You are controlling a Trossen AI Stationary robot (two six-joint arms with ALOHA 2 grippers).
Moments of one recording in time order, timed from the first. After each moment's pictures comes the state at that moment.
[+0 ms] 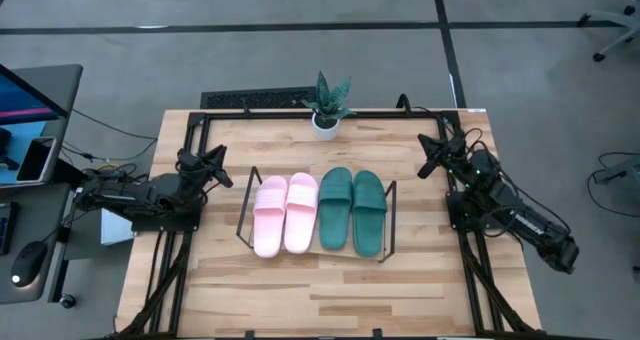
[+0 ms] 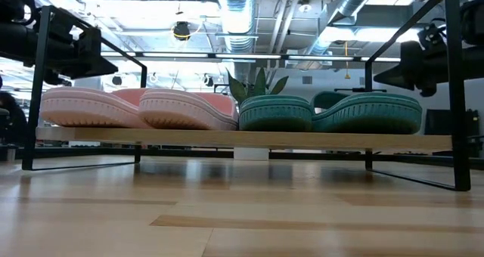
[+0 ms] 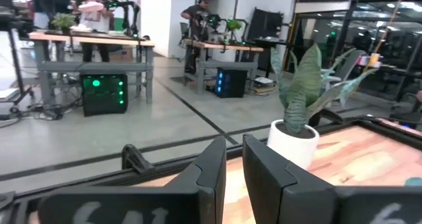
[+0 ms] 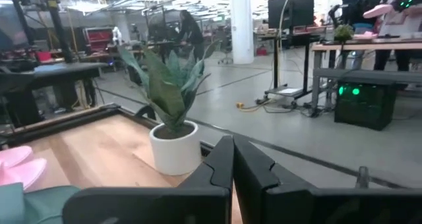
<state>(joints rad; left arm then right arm) -0.09 0.01 0.01 0.05 -1.10 -0.11 -0.71 0.01 0.01 0.02 0.05 0.04</state>
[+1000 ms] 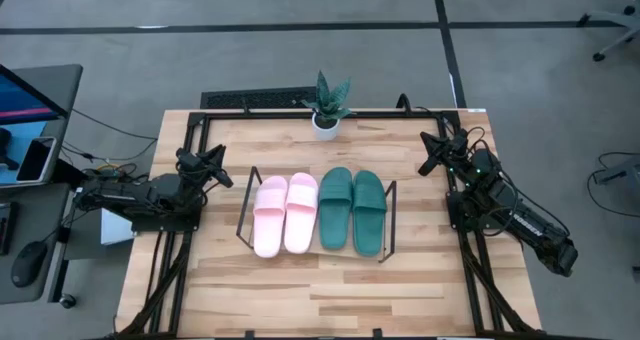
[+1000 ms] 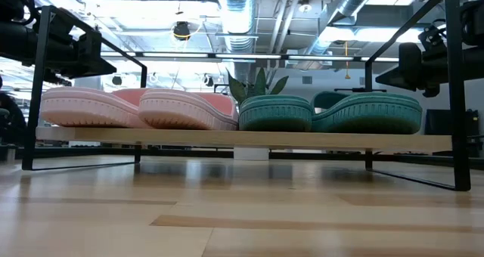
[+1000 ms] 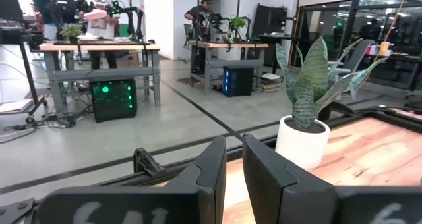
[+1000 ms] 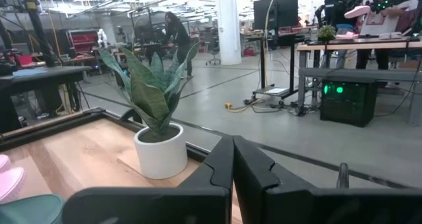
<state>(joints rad) -0.10 0.01 0.02 0.03 -1.12 -0.06 -0.75 0.01 0.01 0.02 0.05 0.05</state>
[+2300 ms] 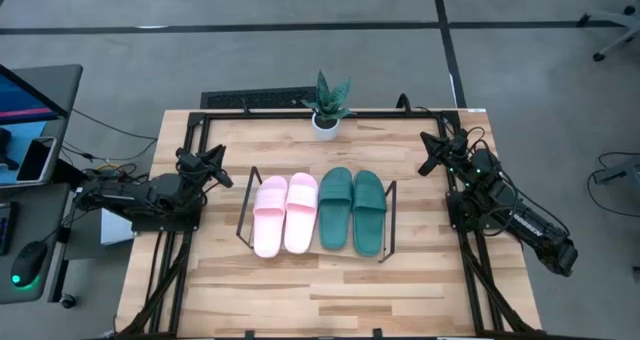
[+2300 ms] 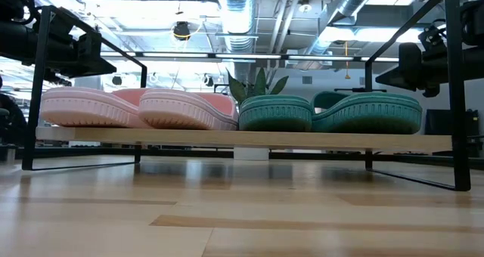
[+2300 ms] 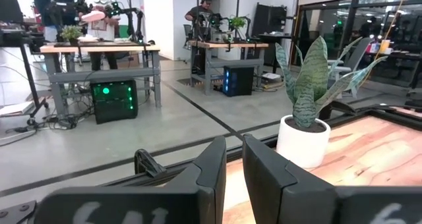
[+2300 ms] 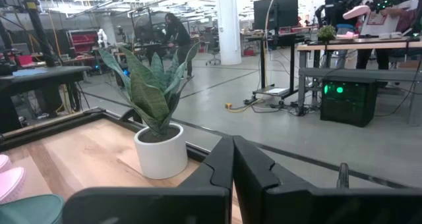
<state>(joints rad) -0.10 0.01 0.02 0.03 -1.12 -0.04 -0.75 0.01 0.00 0.02 0.05 0.05</state>
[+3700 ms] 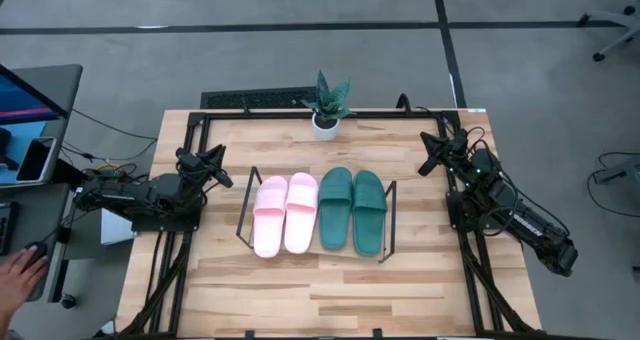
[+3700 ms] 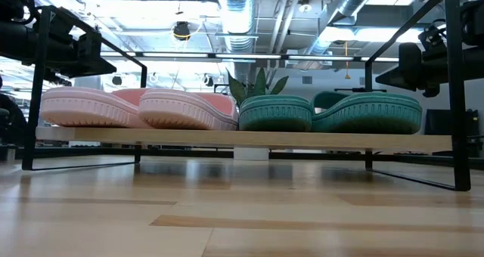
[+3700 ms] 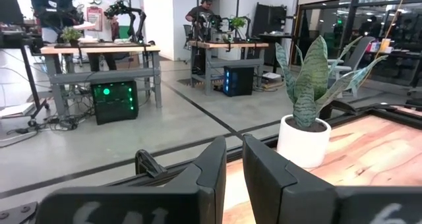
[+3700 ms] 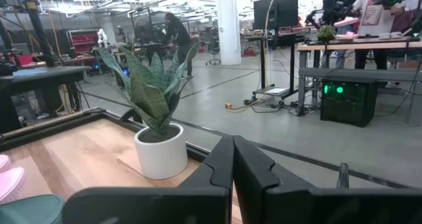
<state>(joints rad) -0.10 0.01 0.02 0.03 -1.12 -0.03 -0.75 0.01 0.00 0.02 0.05 0.05</state>
